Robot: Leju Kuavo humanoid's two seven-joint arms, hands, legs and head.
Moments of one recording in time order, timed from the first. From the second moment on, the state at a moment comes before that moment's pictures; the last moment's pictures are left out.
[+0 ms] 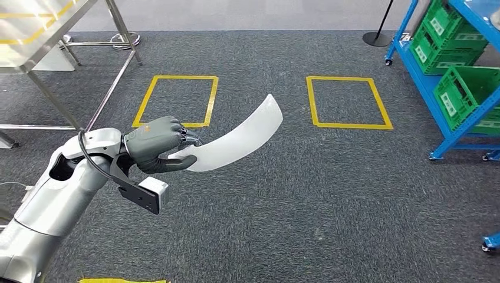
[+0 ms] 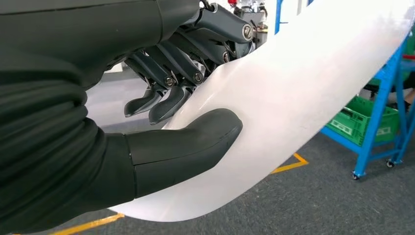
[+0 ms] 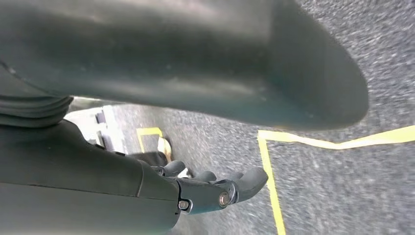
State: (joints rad) left arm -0.84 0.20 -0.69 -1.22 -0.60 -0.34 -0.70; right arm -0.08 0.14 -1.30 -0.20 1.27 -0.15 0.15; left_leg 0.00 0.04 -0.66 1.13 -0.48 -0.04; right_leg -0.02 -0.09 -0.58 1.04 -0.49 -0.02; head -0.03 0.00
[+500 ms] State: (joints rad) left arm -0.87 0.22 -0.88 -1.16 -0.46 -0.20 -0.70; right arm -0.05 0.07 -1.30 -0.19 1.30 -0.15 0.15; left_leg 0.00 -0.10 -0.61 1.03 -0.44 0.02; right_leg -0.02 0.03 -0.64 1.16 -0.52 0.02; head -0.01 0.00
